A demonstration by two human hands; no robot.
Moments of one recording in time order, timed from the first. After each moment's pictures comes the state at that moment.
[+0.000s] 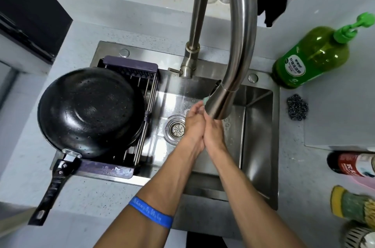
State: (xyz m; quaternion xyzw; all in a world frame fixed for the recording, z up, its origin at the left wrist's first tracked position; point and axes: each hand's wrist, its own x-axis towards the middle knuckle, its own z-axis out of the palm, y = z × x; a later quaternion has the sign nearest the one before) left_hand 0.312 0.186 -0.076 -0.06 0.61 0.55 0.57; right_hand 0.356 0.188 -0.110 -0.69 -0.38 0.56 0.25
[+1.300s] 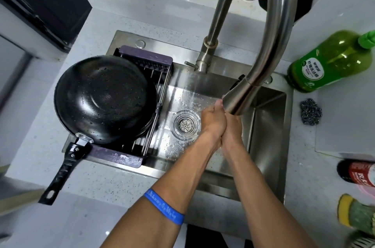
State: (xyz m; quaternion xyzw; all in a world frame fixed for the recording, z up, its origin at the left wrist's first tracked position) left_hand 0.313 0.183 -0.049 0.03 0.70 0.46 0.55; right_hand 0.359 0.186 -0.086 -0.65 -0.29 0.63 0.33
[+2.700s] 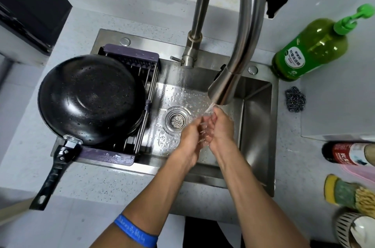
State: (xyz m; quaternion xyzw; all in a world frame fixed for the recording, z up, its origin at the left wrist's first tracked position) left_hand 0.312 0.120 -0.072 -0.02 0.58 0.46 0.67; right_hand 0.370 0.172 -0.078 -0.67 -0.13 0.65 0.34
